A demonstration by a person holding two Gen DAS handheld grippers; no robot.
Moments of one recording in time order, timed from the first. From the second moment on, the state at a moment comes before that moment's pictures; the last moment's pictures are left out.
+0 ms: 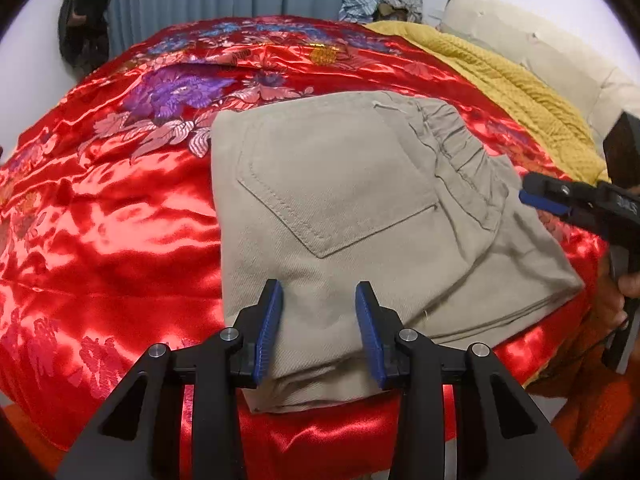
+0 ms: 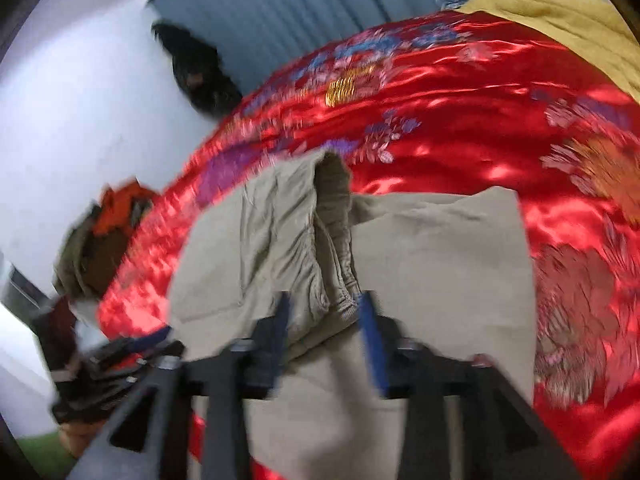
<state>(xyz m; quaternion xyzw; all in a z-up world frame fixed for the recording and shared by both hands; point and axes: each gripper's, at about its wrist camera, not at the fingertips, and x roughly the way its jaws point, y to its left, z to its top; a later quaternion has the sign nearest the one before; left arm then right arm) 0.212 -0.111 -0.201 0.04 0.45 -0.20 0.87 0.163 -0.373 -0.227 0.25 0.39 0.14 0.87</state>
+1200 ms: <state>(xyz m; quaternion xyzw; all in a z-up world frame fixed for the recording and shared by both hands) 0.207 -0.111 -0.206 0.04 0.44 -0.20 0.87 0.203 -0.358 -0.248 0.25 0.47 0.15 0.84</state>
